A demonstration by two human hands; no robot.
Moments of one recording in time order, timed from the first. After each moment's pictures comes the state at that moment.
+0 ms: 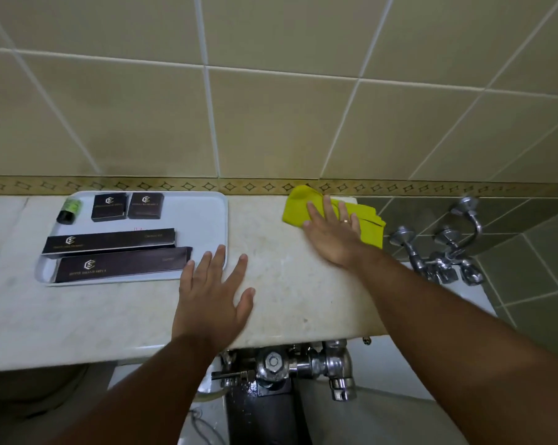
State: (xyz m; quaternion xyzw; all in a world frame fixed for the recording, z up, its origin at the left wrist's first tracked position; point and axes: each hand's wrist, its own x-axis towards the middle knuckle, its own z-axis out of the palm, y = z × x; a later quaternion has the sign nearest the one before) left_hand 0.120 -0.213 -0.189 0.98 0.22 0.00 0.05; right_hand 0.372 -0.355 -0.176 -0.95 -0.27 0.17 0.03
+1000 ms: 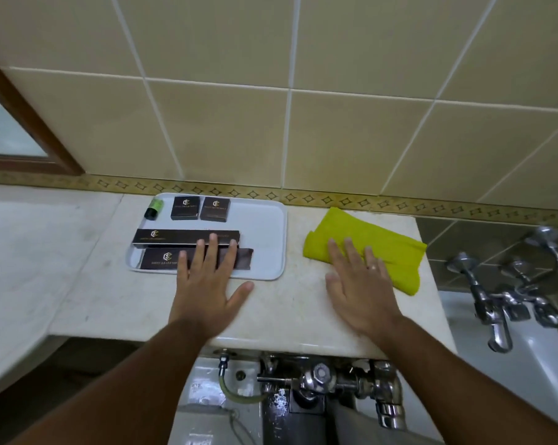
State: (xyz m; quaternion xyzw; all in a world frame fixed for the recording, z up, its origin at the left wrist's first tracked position) left_hand 0.066 -0.125 -0.189 0.96 0.28 0.02 0.05; right_hand 0.256 -0.345 -0.153 -0.93 -0.36 0.08 0.05
